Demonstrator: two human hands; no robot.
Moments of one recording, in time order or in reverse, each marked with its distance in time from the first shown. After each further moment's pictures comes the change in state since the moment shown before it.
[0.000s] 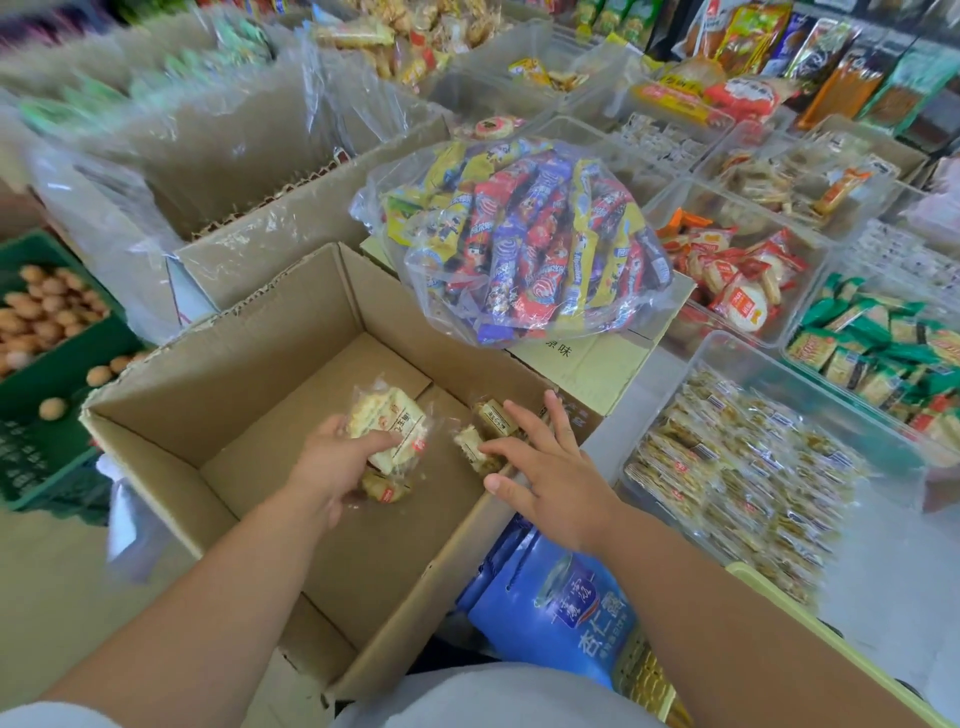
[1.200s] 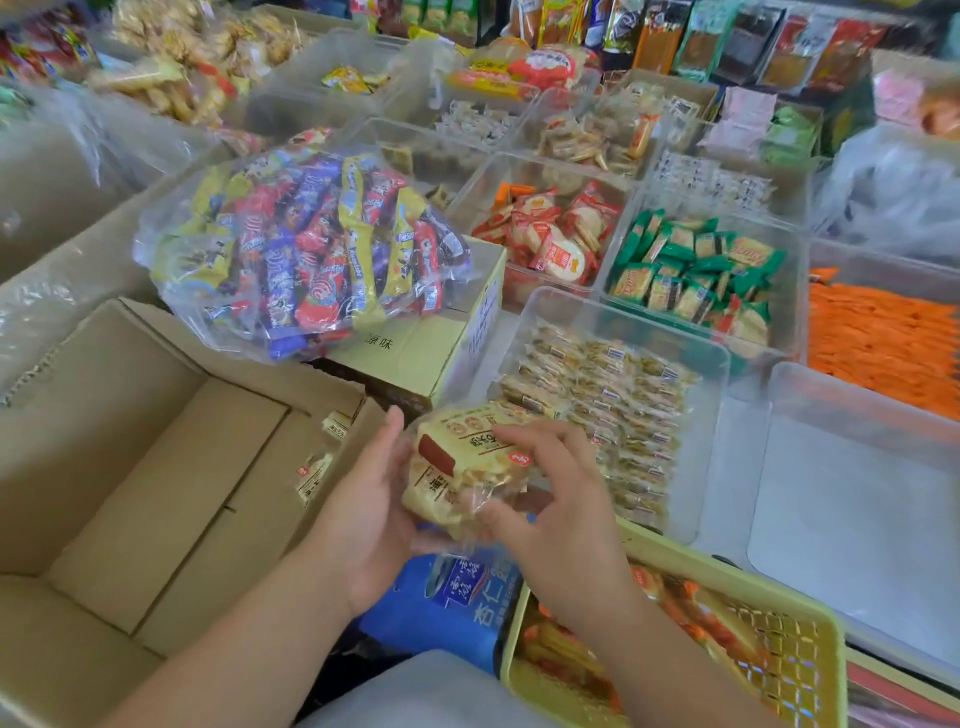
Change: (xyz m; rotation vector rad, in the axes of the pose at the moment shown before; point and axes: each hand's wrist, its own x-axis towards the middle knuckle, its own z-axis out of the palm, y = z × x) left_hand -0.145 0.005 0.180 -0.287 -0.810 -0.073; right_hand -0.166 0.030 -0.045 0.644 0.760 0.154
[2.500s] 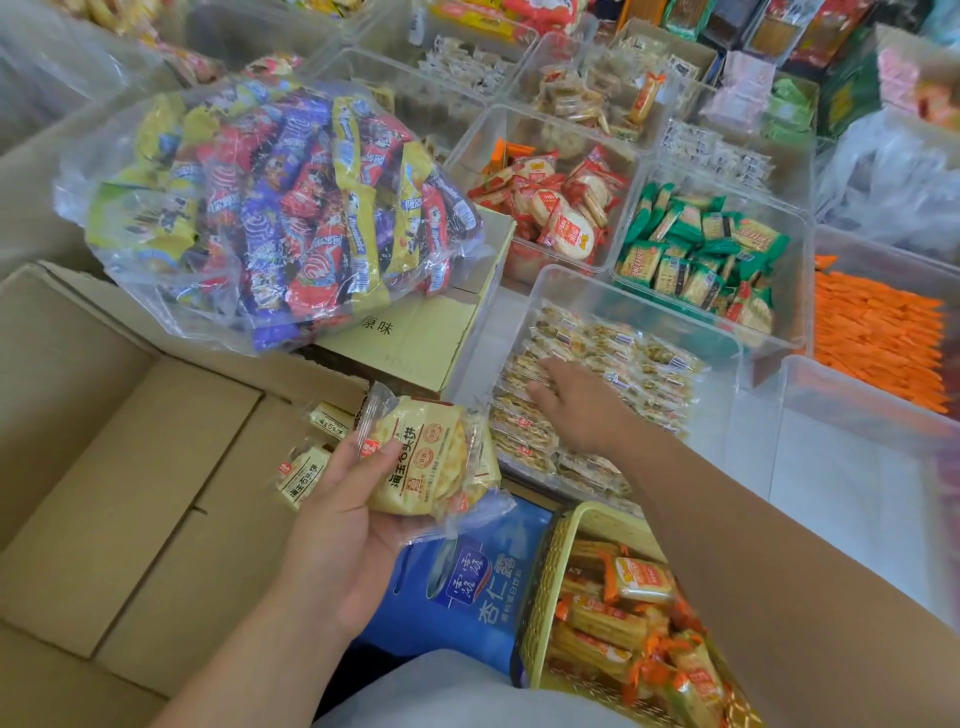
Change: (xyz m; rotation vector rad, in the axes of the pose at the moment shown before) left_hand 0.013 0.007 -0.040 -0.234 0.228 0.146; right_hand 0.146 0.097 -0.002 -0.741 -0.428 0.370
